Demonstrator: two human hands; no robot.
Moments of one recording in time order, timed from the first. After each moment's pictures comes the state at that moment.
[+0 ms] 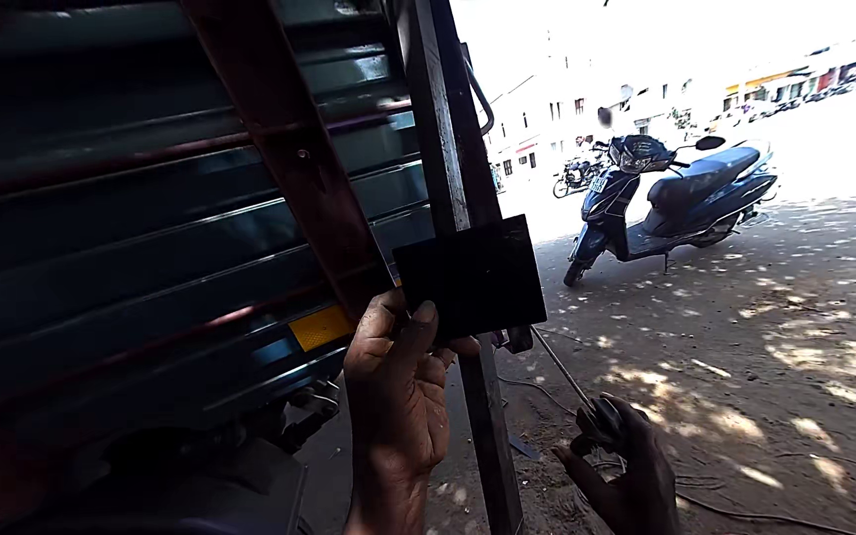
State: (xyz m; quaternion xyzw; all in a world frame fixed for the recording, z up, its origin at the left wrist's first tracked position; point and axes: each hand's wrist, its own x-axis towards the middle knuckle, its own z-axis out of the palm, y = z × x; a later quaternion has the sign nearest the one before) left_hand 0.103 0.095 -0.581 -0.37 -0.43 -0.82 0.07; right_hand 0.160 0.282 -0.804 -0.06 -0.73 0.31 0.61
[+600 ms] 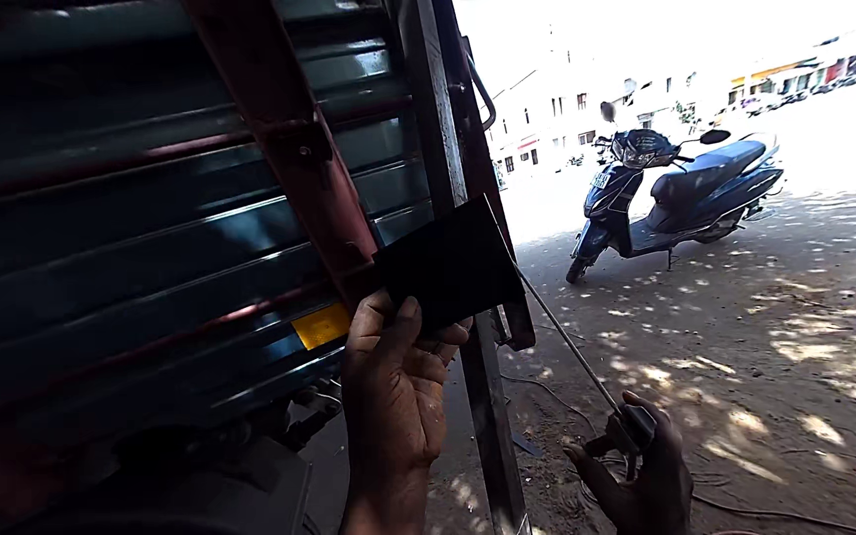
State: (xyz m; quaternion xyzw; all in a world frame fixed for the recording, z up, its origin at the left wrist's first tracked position) left_hand 0.095 0.093 -0.582 -0.34 -0.40 -0.85 0.05; right_hand 0.165 0.276 -0.799 -0.06 -0.69 0.32 0.65
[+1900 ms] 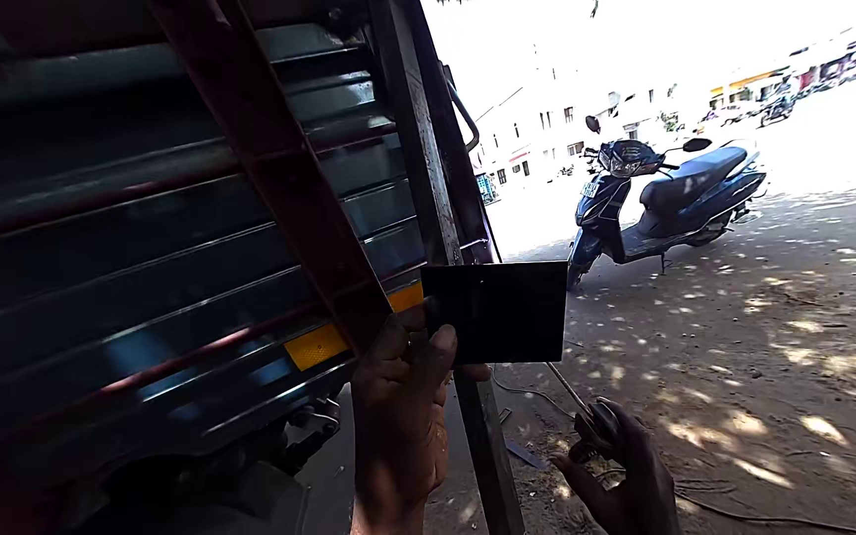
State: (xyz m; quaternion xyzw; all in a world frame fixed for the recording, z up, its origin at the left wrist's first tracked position) left_hand 0.102 0.097 -0.587 -0.46 -0.47 -0.75 0.08; right_hand 0.160 0.281 -0.804 -0.06 -0.72 0.34 0.60
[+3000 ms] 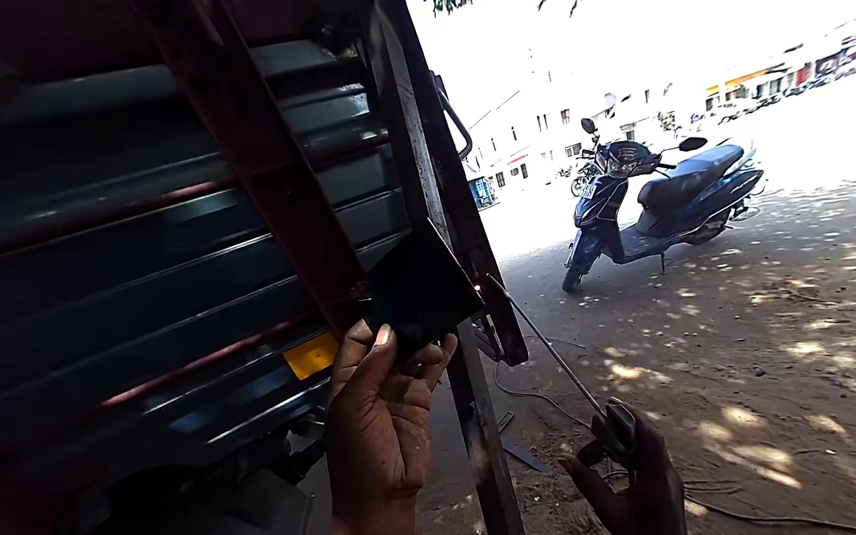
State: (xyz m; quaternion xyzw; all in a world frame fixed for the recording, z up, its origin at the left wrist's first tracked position) left_hand 0.098 0.095 -0.580 -0.31 -0.36 -0.88 0.03; right_hand 0.161 0.283 -0.804 -0.05 -0.68 0.37 0.63
